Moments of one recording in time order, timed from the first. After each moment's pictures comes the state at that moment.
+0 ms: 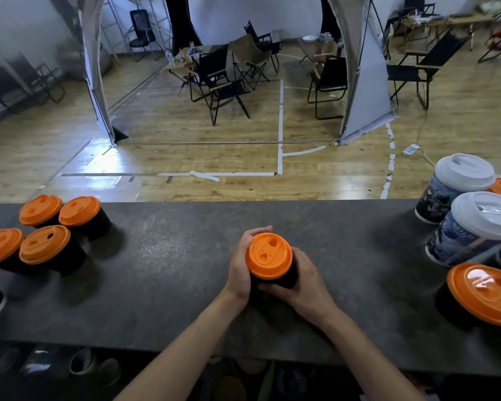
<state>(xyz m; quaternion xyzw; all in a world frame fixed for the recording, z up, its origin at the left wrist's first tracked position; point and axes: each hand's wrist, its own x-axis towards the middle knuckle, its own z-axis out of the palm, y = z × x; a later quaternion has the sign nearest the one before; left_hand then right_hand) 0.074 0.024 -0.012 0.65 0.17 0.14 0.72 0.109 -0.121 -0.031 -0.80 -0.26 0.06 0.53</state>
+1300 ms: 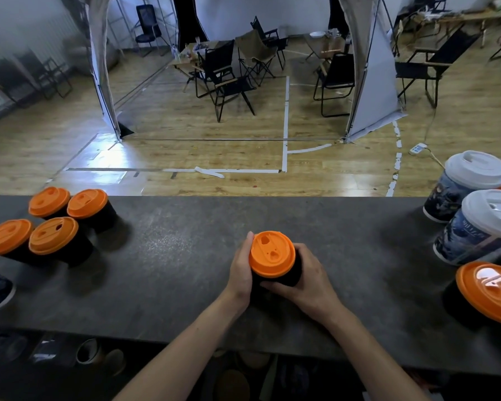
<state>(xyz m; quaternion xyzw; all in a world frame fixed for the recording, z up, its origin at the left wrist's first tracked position) 0.061 0.028 -0.010 0.62 0.24 0.10 0.74 0.107 -0.121 -0.035 -0.81 -0.27 0.07 0.52</state>
